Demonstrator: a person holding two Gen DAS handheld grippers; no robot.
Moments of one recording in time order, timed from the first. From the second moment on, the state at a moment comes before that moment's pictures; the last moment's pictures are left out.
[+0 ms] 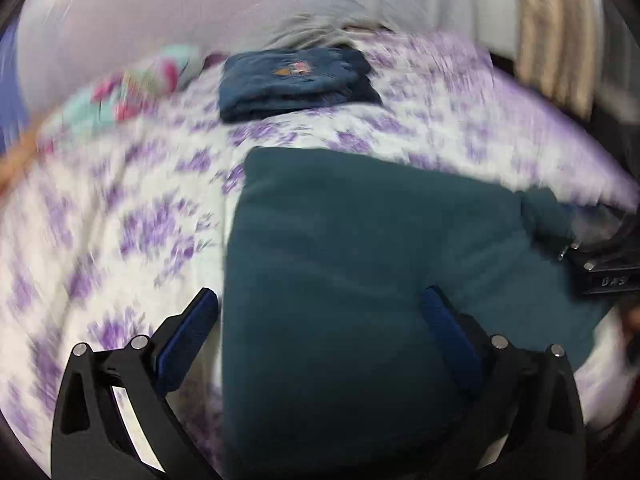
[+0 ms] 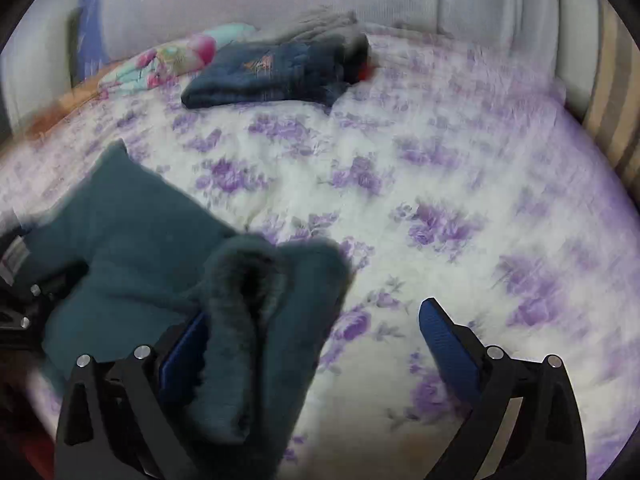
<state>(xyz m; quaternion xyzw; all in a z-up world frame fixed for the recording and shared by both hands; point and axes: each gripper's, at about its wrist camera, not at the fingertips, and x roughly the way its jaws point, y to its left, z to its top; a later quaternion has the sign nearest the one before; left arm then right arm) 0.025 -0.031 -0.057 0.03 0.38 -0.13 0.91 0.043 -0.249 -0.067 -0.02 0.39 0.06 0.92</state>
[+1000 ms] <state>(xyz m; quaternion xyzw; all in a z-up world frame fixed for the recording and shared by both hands) 0.107 -0.013 -0.049 -0.03 0.42 -0.28 0.86 0.047 -0.267 -0.072 0.19 0.39 0.26 0.86</state>
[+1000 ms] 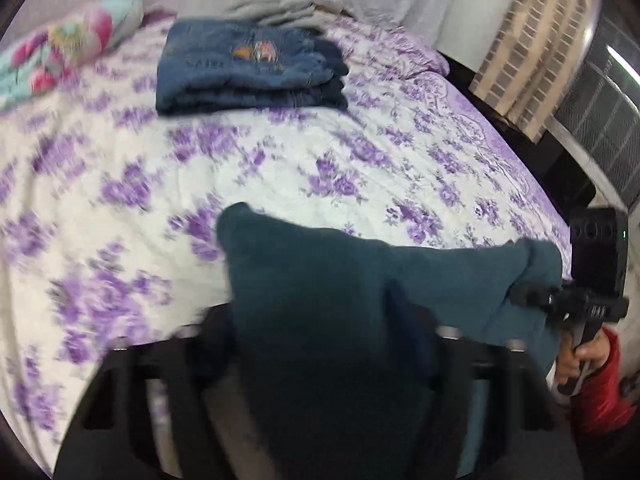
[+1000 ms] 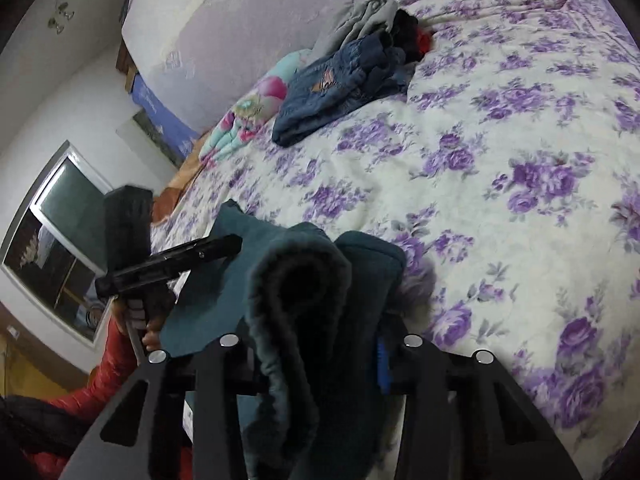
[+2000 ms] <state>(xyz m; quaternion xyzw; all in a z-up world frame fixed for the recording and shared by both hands) 0.408 -0.005 0.009 -0.02 0.29 -0.10 0.95 0.422 -0.254 -0.008 0.17 0.29 0.19 0.92</state>
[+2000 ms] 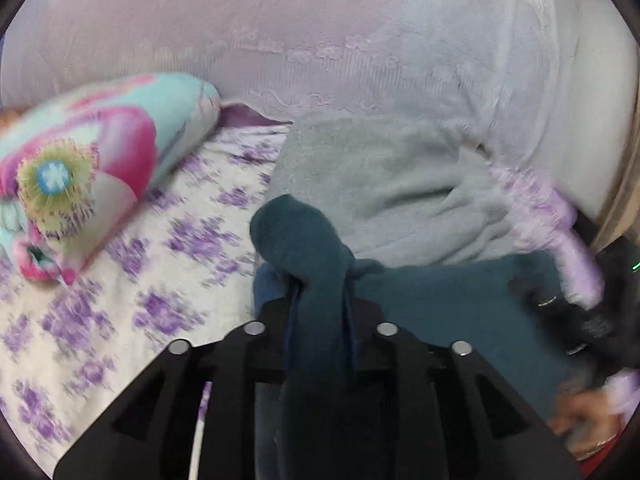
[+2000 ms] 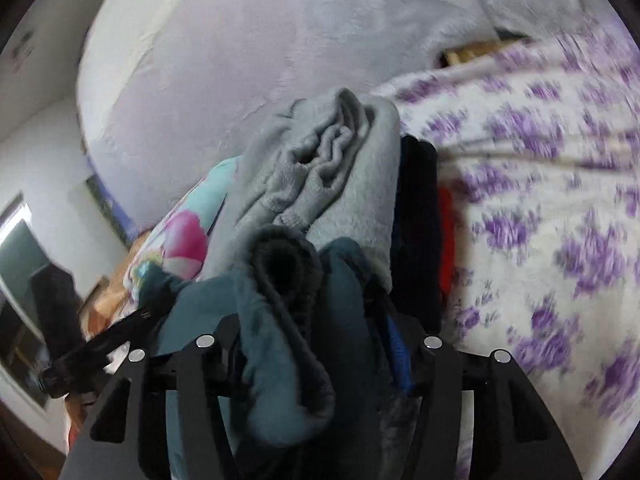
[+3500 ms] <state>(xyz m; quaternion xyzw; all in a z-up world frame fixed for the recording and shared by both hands) 0.360 0.005 0.032 -0.02 0.24 -0.04 0.97 0.359 -0.229 0.023 0.06 0.18 0.09 0.98</state>
